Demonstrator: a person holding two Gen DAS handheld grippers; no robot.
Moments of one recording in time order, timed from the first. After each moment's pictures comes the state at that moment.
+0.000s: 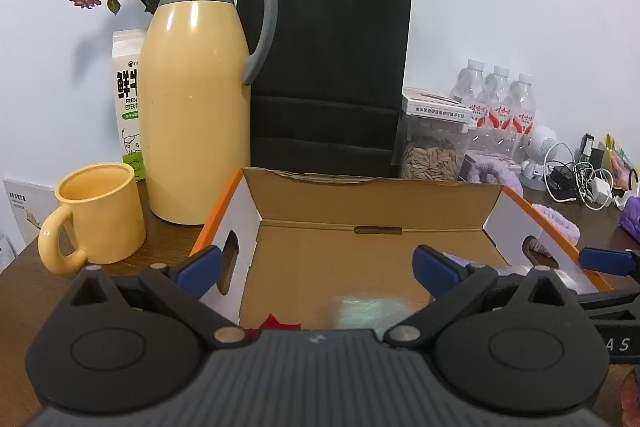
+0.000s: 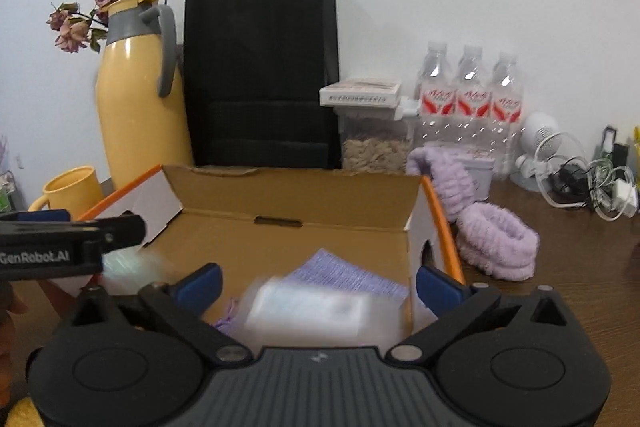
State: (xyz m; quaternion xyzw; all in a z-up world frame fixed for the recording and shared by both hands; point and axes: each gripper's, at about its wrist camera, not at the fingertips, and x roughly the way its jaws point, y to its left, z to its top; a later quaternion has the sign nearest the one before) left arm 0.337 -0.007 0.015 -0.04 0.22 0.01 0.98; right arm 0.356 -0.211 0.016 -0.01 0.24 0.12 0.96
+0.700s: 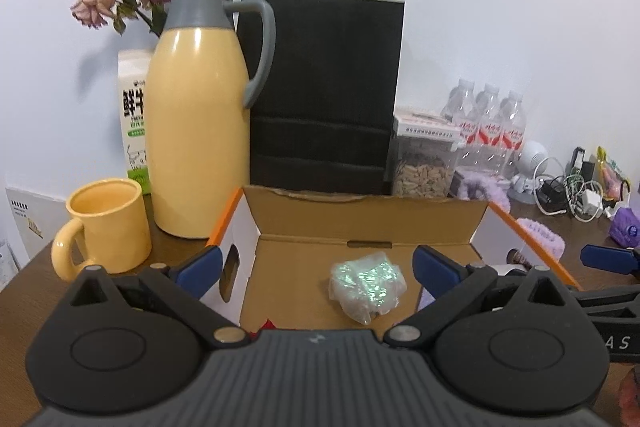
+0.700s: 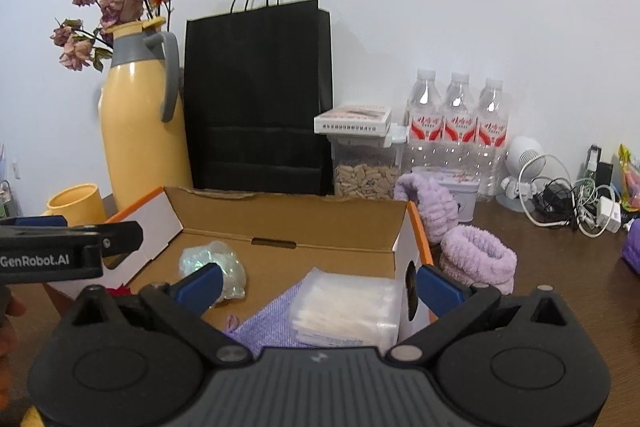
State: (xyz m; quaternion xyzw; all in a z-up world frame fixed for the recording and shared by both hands) left arm 0.314 -0.011 0.033 -0.04 0.19 0.01 0.98; right arm 0.334 -0.215 0.035 -0.02 0.20 0.11 0.97
